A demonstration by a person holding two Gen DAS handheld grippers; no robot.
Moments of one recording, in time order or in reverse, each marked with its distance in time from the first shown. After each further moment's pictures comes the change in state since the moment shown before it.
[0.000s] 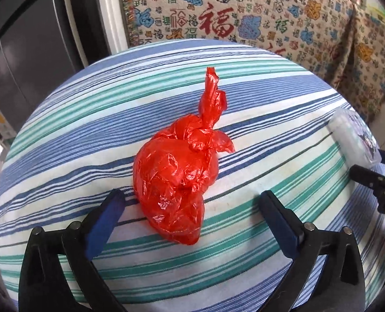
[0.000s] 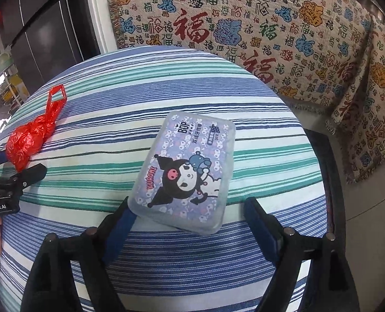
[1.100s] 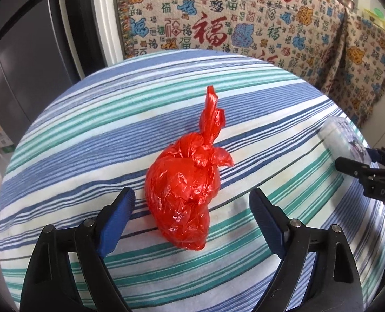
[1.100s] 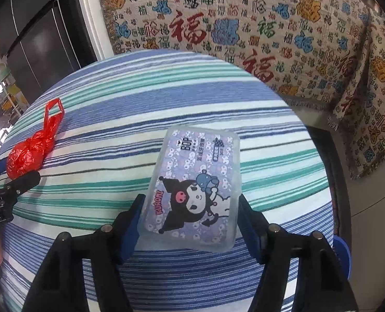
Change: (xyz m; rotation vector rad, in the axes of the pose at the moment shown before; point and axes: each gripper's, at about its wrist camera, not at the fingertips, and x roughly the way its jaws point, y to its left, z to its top) left arm -0.008 0.006 0.007 0.014 -0.034 -0.045; right arm 0.007 0.006 0.008 0.029 -0.022 0.009
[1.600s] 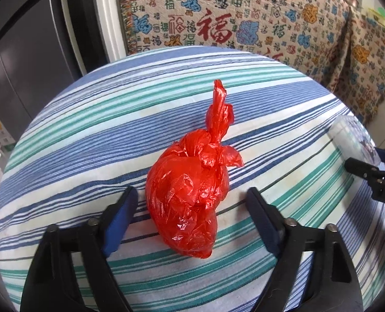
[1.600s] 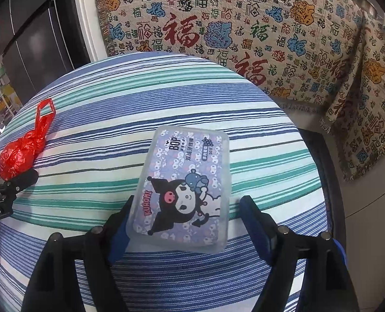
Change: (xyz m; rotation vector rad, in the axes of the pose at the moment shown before) left arm 0.005 0.000 0.000 0.000 -0.003 0.031; right arm 0.001 -0.004 -0.002 0.009 -0.002 -0.053
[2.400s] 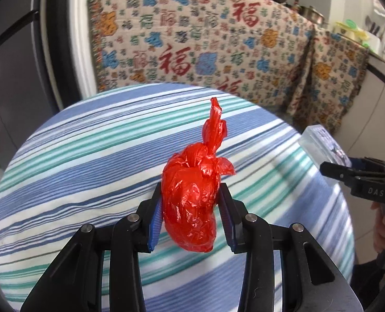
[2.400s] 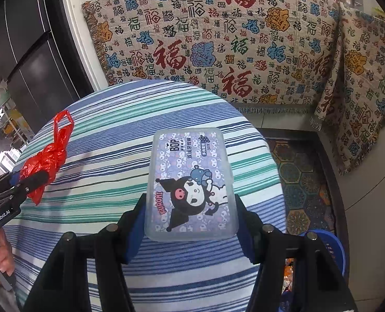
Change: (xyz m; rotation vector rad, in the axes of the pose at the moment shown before) left arm -0.061 -0.051 0.018 0.046 -0.126 -0.177; right arm -0.065 -0.040 -0.003 0.087 -0.076 0.057
